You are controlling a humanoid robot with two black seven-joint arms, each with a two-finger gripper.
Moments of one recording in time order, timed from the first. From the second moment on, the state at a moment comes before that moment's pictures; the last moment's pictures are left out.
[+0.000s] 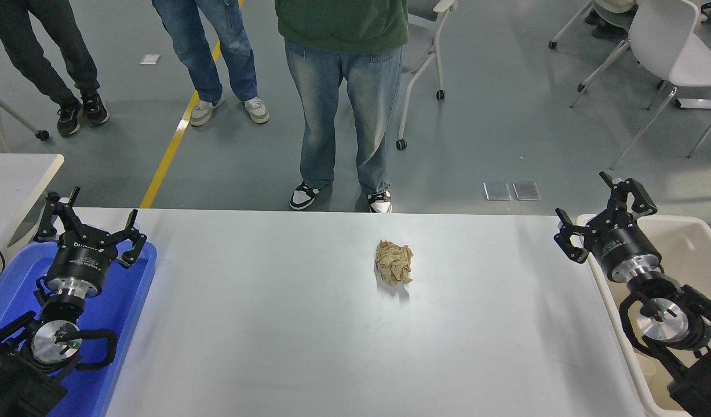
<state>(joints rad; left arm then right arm) -0.46 0.46 -0.83 -0.52 -0.20 -0.62 -0.53 0.44 -0.40 0.98 0.85 -0.17 0.16 0.37</state>
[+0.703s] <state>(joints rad) -0.46 0.46 -0.83 -0.52 -0.20 -0.62 -0.53 0.52 -0.40 0.76 0.96 -0.23 0.04 0.25</state>
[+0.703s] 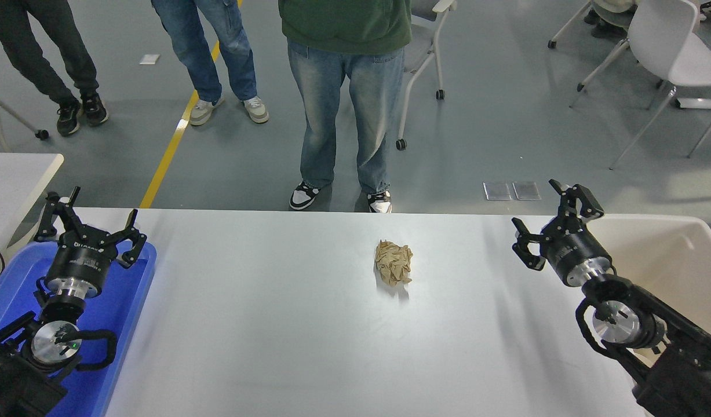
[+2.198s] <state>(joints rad) -0.46 0.46 -0.83 -0.52 -0.20 -0.62 -0.53 1.29 -0.03 -0.44 0.72 -0.62 -0.12 -0.23</state>
